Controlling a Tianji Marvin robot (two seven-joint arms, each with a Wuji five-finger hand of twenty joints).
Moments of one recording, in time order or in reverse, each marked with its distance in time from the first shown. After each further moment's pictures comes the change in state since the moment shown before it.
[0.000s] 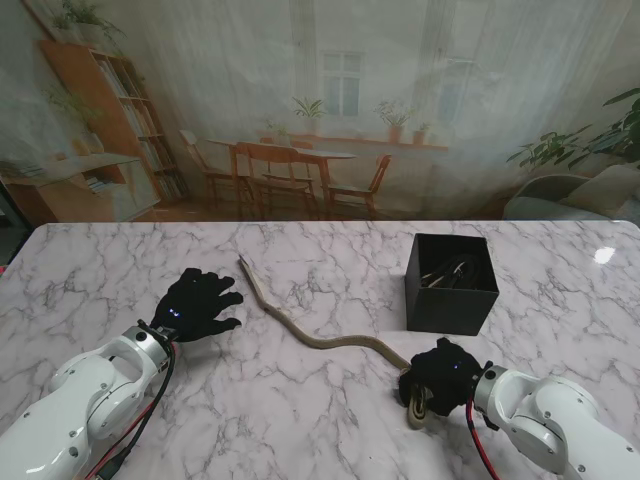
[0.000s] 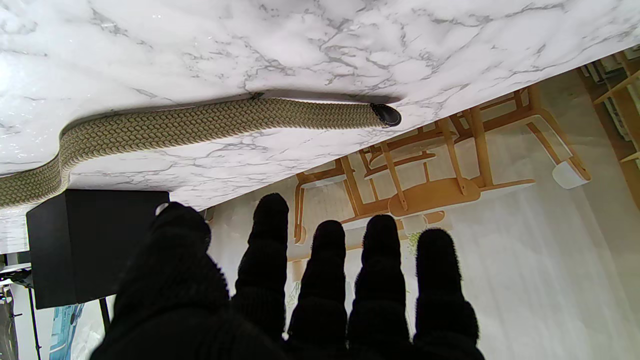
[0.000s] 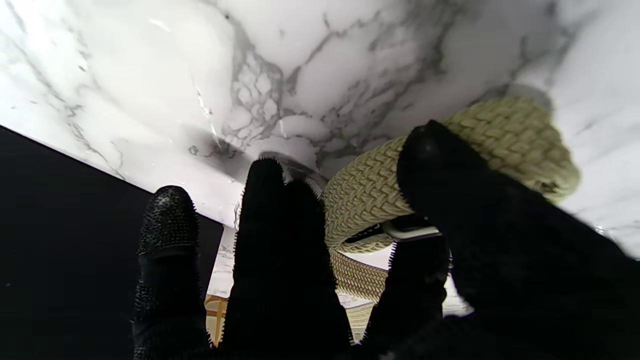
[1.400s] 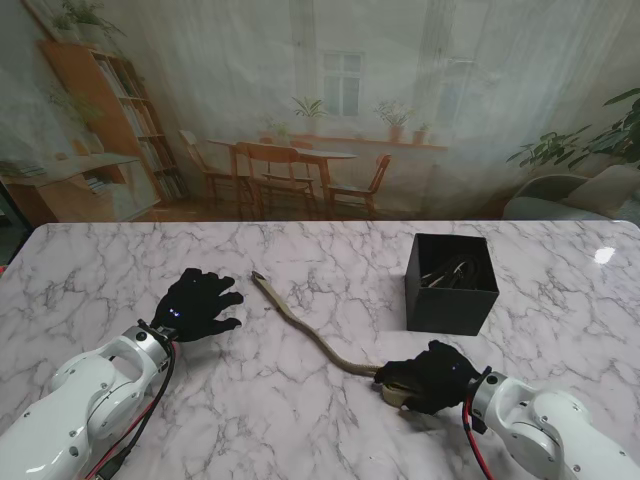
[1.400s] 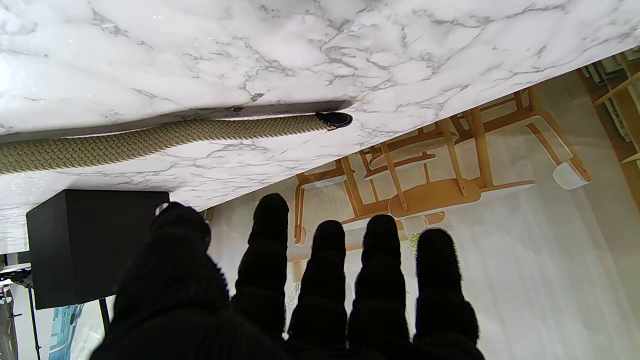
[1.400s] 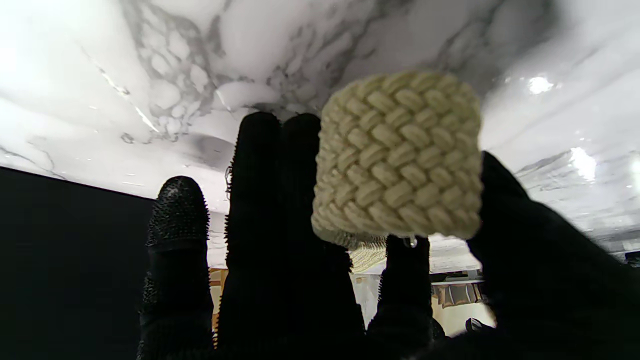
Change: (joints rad) left arm -0.002 0.000 0.002 0.002 -0.002 0.000 -0.002; right arm 0.015 -0.017 -0.028 0.101 0.101 -0.021 -0.181; left_hand 0.000 0.000 0.000 0.000 0.000 0.000 0.000 0.000 0.000 0.000 0.000 0.001 0.000 0.000 0.000 0.000 0.000 0.000 0.000 0.000; right_hand -0.145 0.184 -0.114 -0.022 -0.325 0.129 -0.190 -0.043 0.635 -0.077 0.203 0.098 0.333 0.011 0.088 0.013 0.084 -0.078 0.043 -0.071
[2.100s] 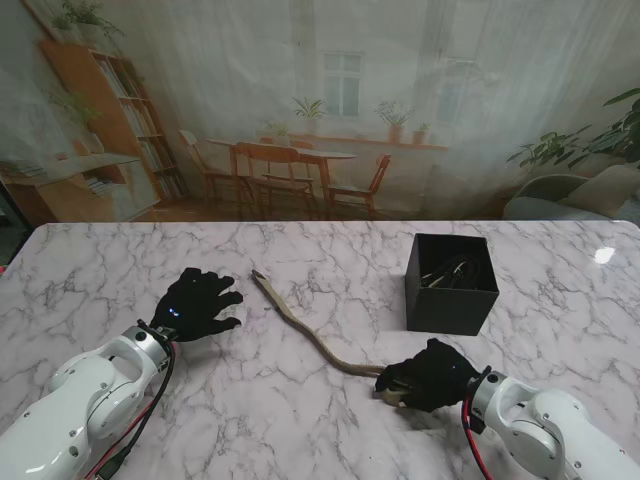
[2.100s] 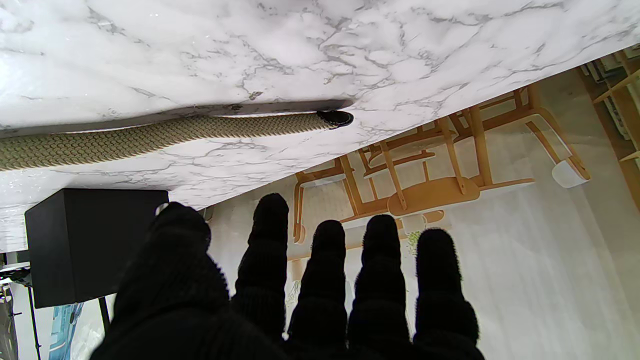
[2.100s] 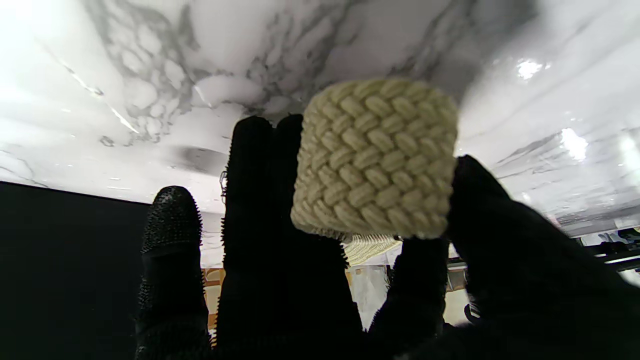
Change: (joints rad) left arm -0.001 0.000 -0.001 0.004 0.001 0.000 0.009; right arm 0.010 -0.005 -0.001 0.019 0.053 -0.020 0.003; left_hand 0.000 0.000 0.000 0.000 0.000 0.000 0.000 0.000 0.000 0.000 0.000 0.010 0.000 0.000 0.000 0.000 0.000 0.000 0.000 0.000; right_hand 0.052 0.031 -0.020 0.011 0.140 -0.136 -0.014 0.009 -0.040 0.032 -0.146 -0.050 -0.054 0.033 0.008 0.038 -0.086 0.050 -0.067 -0.012
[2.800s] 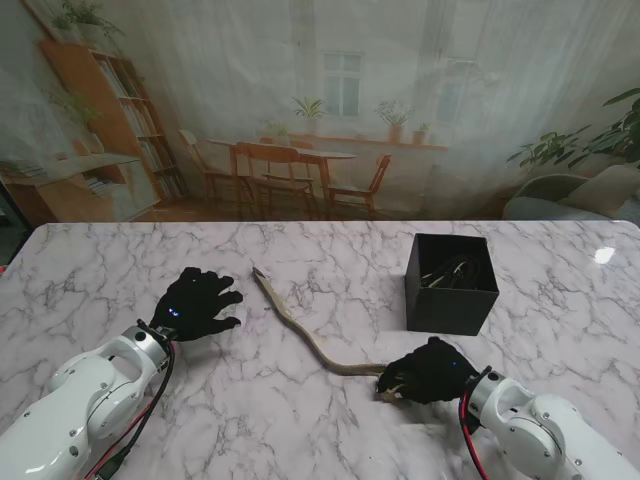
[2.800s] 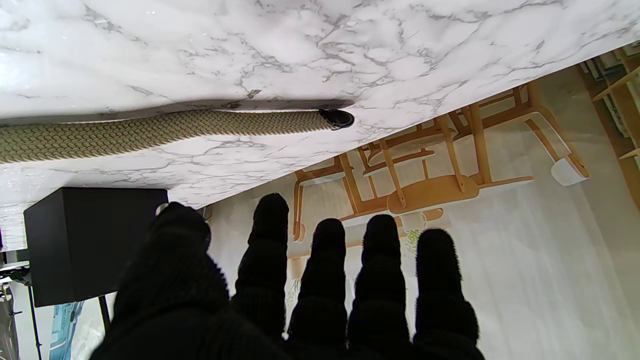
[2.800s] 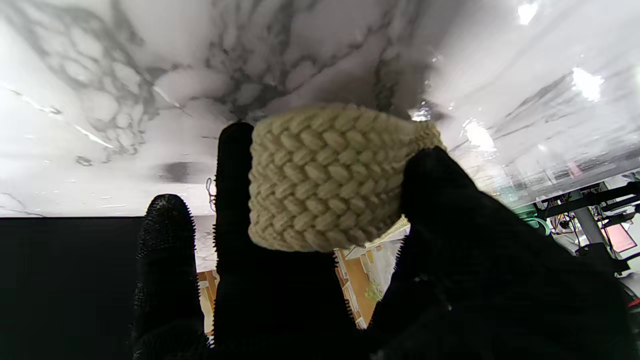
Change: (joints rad) left arm -0.001 0.000 0.000 0.004 0.002 0.000 0.010; right arm 0.006 -0.014 -0.016 0.023 0.149 0.057 0.010; left_hand 0.000 0.000 0.000 0.000 0.000 0.000 0.000 0.000 0.012 0.000 0.000 0.000 0.000 0.000 0.000 0.000 0.000 0.000 0.000 0.000; right_hand 0.154 0.008 -0.077 -0.033 0.267 -0.056 -0.011 -0.015 -0.101 0.082 -0.088 -0.033 -0.051 0.066 0.052 0.051 -0.055 0.039 -0.078 0.001
